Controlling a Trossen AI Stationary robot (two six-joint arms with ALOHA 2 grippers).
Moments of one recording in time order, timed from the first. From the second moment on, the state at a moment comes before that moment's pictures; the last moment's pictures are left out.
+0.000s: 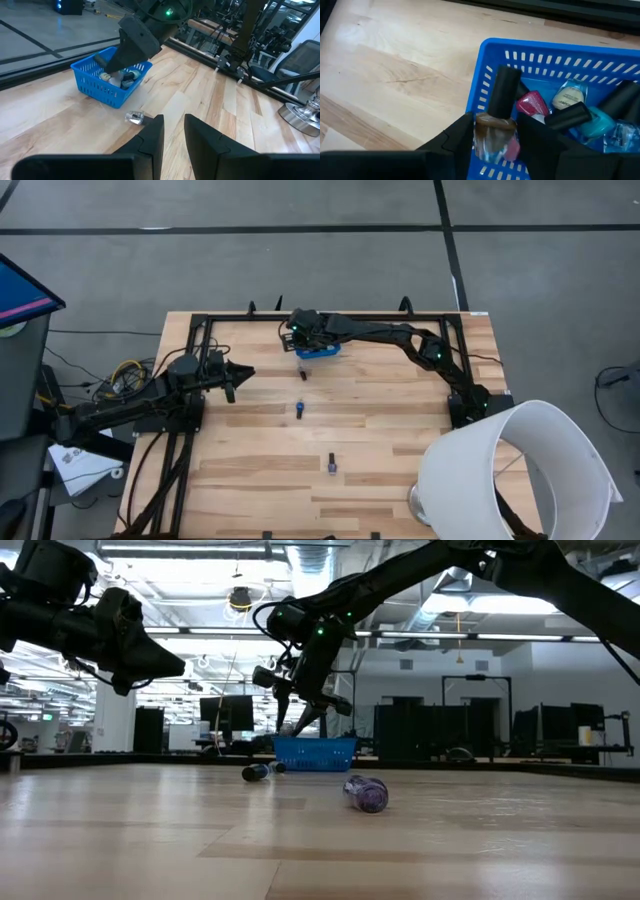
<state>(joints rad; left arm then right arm) 0.45 0.28 0.07 -0.01 0.08 -0.32 -0.33 2.36 2.04 -0.68 0.24 0.86</state>
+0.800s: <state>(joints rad) 0.45 0.28 0.07 0.01 0.13 -0.33 -0.17 2.00 2.05 -1.04 0.33 0.72</state>
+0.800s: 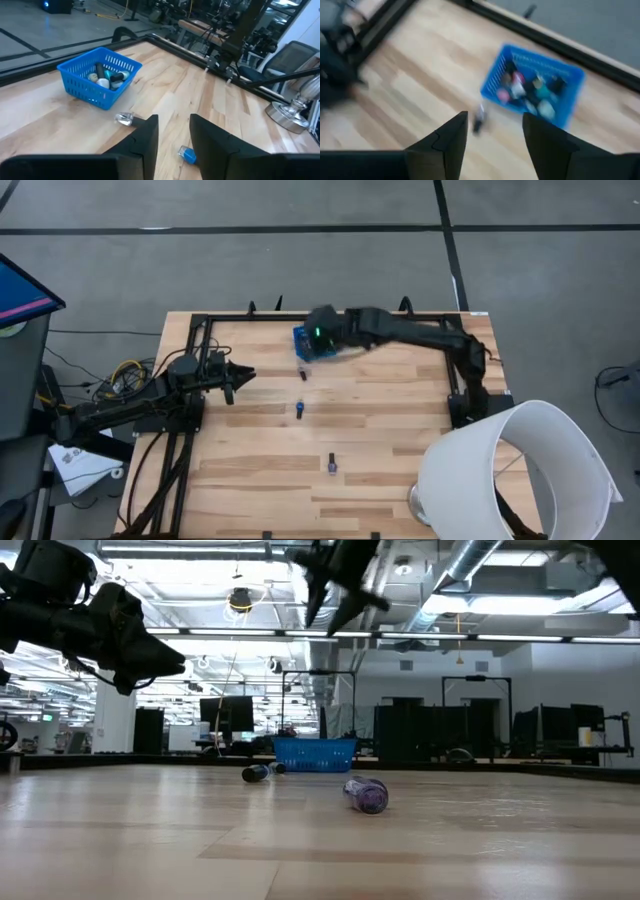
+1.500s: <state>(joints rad) 0.45 0.34 0.07 0.01 0.13 -0.36 0.12 2.24 2.03 -1.13 0.07 0.99</state>
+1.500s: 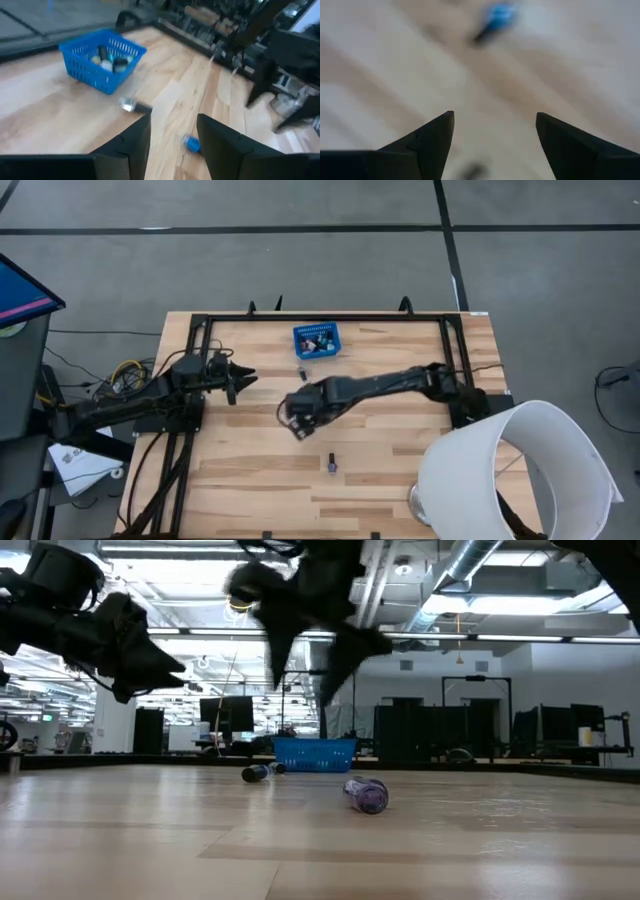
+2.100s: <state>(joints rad) 0.44 0.40 0.07 0.04 0.14 -0.36 0.27 2.31 2.03 -1.22 -0.03 1.21</state>
